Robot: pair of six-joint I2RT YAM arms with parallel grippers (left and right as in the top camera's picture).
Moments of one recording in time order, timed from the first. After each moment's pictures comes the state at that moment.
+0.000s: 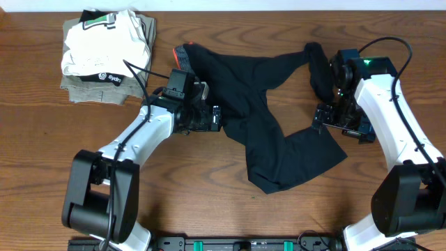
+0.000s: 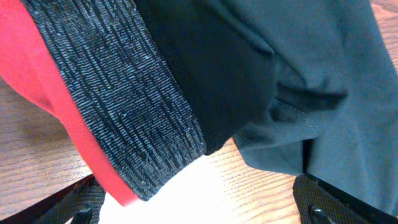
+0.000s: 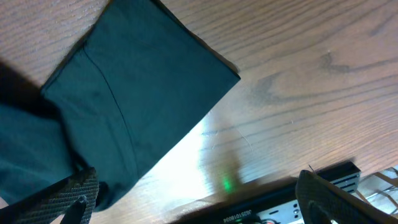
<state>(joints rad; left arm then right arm) -0.30 1.74 1.05 -0.52 0.34 -0.25 0.10 1.75 1.44 -1.42 0.12 0.49</state>
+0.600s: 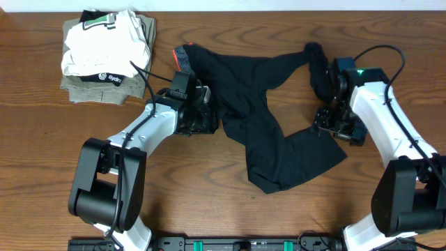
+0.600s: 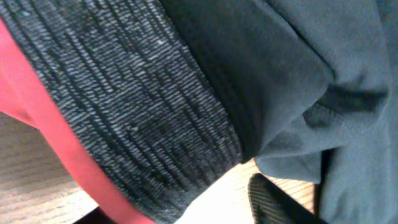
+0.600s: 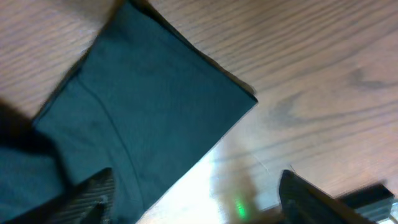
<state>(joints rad) -0.30 1.81 1.05 -0.50 0.36 -0.25 0.10 1.75 1.29 -1.24 0.12 0.51</state>
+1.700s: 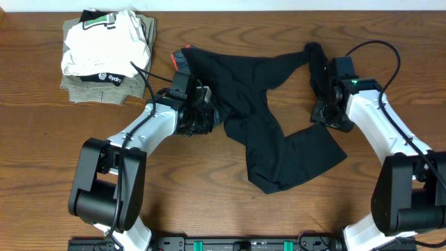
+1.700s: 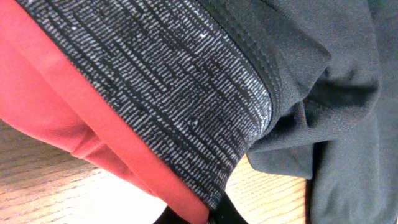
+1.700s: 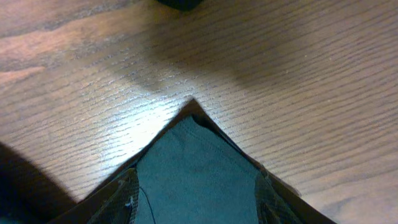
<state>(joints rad) -0.30 1.81 1.05 -0.51 0.39 -0.25 0.10 1.76 1.19 -0.86 0.12 0.45</state>
